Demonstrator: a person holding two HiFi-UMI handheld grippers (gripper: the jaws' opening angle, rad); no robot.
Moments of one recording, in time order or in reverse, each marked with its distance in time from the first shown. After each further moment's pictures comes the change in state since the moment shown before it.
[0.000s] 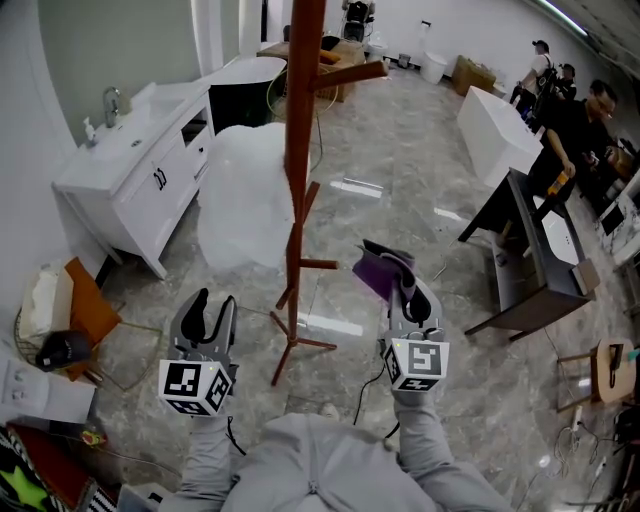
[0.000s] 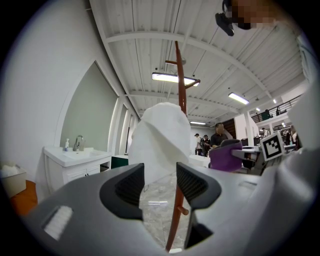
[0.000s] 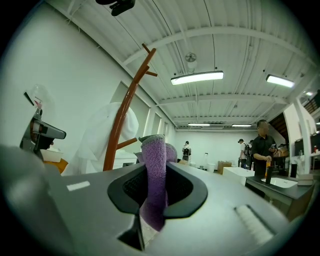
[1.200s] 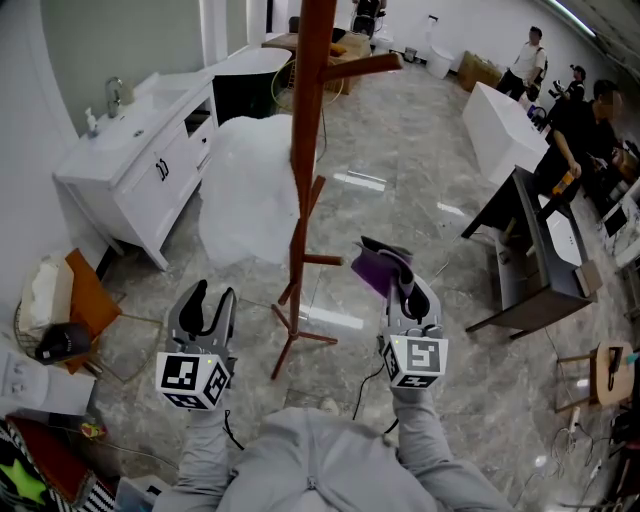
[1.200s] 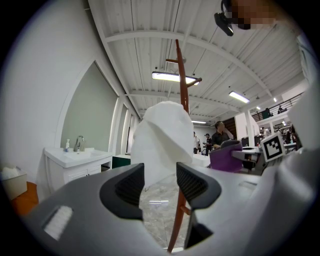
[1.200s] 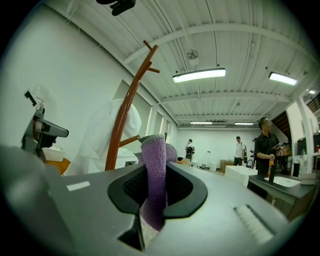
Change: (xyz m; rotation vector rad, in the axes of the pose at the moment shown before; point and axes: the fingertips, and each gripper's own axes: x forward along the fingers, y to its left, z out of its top) left arm 0.004 0.009 0.000 0.008 0.009 0.005; right arm 0.009 0.012 -0.008 -0.002 0.019 0.026
